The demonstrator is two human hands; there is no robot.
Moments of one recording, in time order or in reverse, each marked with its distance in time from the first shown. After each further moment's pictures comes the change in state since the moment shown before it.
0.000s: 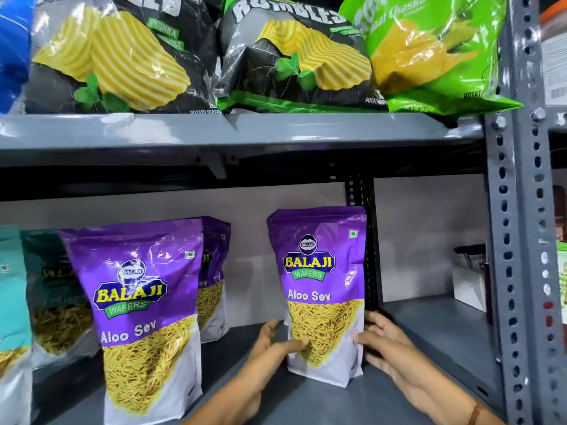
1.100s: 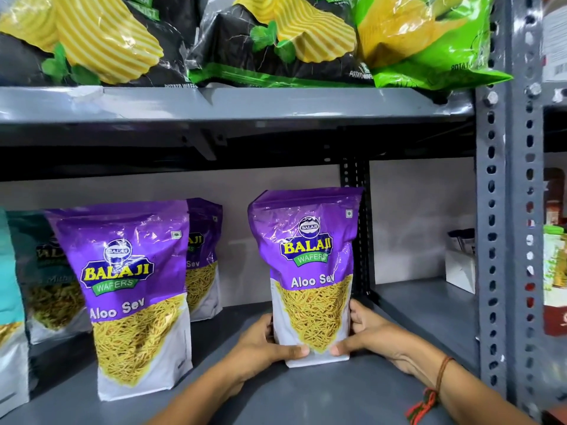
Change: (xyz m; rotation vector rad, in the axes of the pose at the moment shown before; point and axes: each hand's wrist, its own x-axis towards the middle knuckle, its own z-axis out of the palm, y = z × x) left_hand 0.010 -0.022 -0.007 0.227 -0.148 0.049; right_hand 0.027 0.011 -0.019 -0.220 -0.354 0.001
